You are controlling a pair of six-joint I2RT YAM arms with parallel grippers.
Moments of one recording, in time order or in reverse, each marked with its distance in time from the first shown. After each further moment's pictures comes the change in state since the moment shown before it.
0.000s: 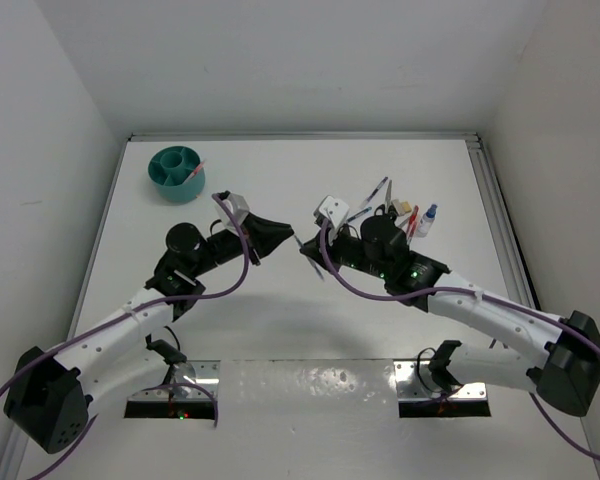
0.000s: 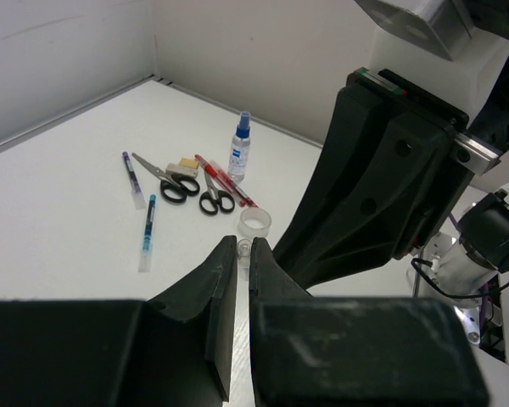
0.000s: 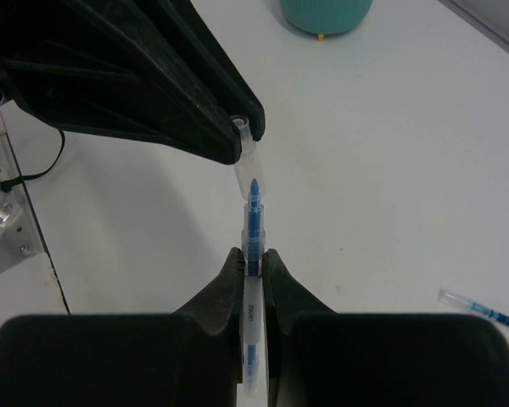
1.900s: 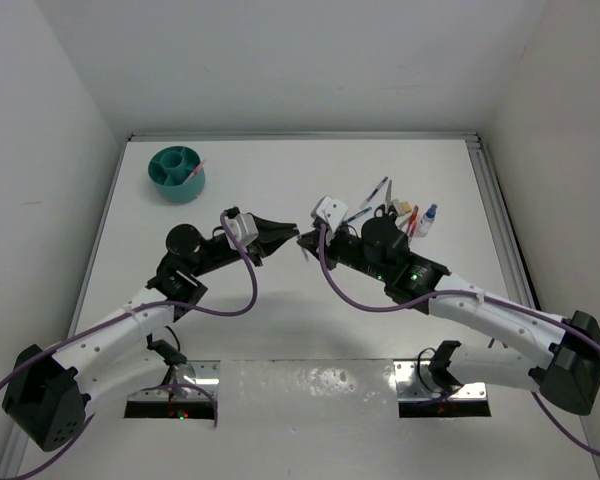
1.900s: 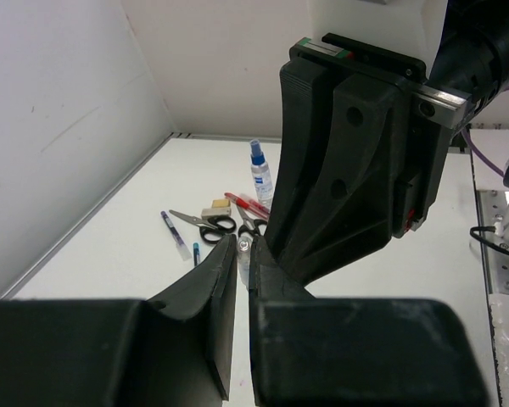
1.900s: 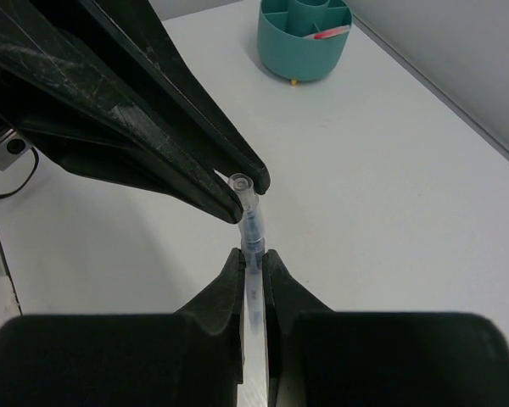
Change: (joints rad) left arm -0.033 0.040 0.017 0.033 0.074 0.313; right arm 0.046 -0.007 0.028 0.058 0.075 -0.099
